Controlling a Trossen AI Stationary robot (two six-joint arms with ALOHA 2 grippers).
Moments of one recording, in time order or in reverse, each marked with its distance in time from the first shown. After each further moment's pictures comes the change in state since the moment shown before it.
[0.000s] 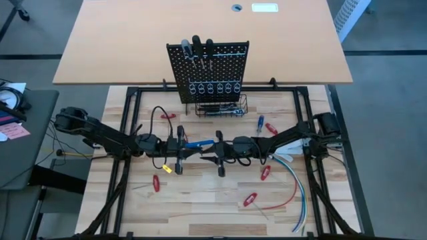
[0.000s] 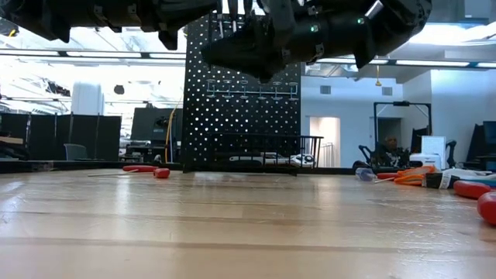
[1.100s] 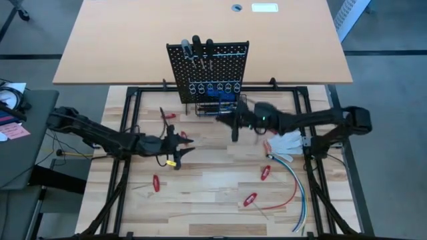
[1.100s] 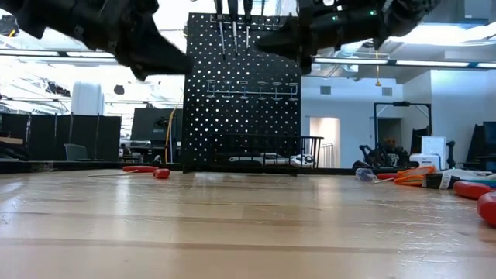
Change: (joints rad) left arm -0.010 -0.168 0.001 -0.573 -0.207 -0.204; right arm -0.283 -0.389 -0.121 -0.221 -0.076 0.227
